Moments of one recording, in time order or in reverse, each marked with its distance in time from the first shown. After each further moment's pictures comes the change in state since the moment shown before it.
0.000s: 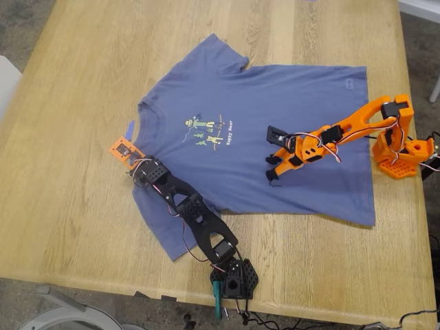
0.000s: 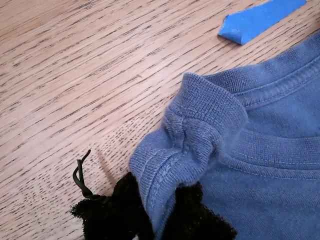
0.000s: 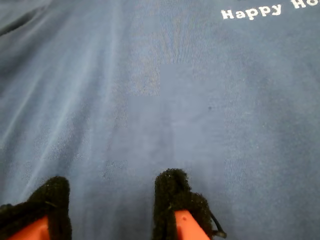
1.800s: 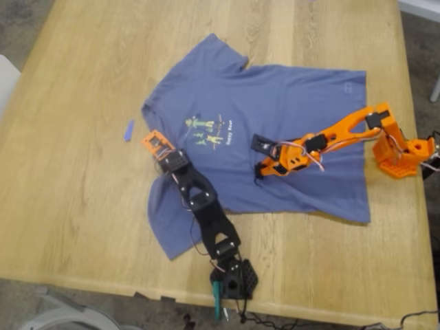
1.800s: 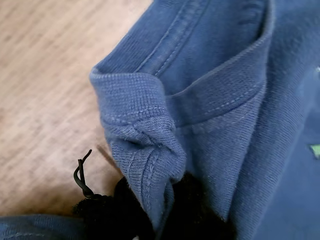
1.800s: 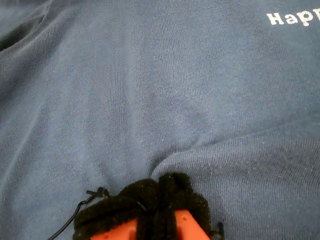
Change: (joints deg) arm 0 12.7 23.9 19.2 7.3 -1.5; arm 1 -6.2 -24.2 -25.8 15.5 4.7
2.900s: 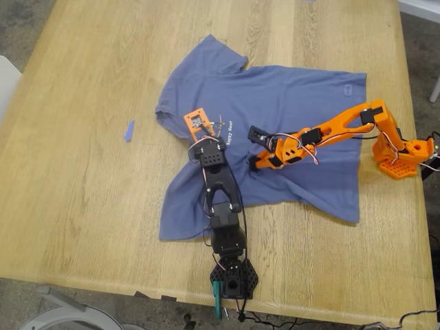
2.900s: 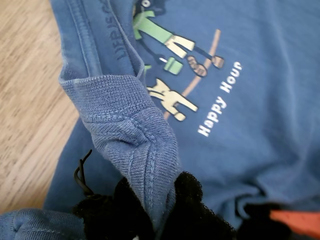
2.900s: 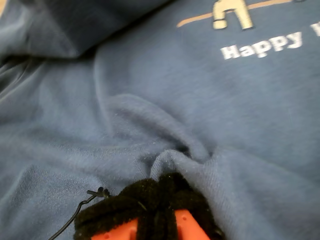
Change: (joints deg) arm 0 19.0 26.2 17.0 -0.9 -1.8; arm 1 14.9 1.7 -2.5 -7.8 -1.4
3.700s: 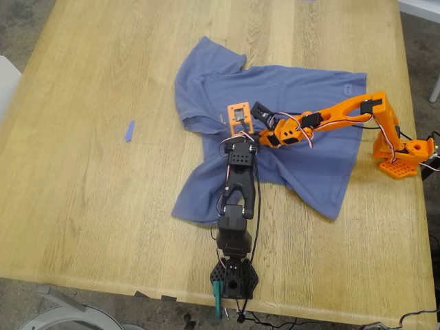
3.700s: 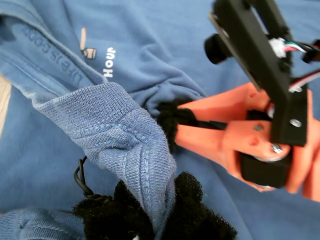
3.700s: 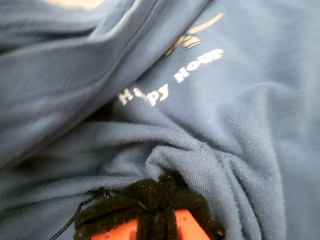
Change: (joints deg) arm 0 17.4 1.1 -2.5 -1.4 0.0; arm 1 9.7 4.5 1.8 -1.6 -0.4
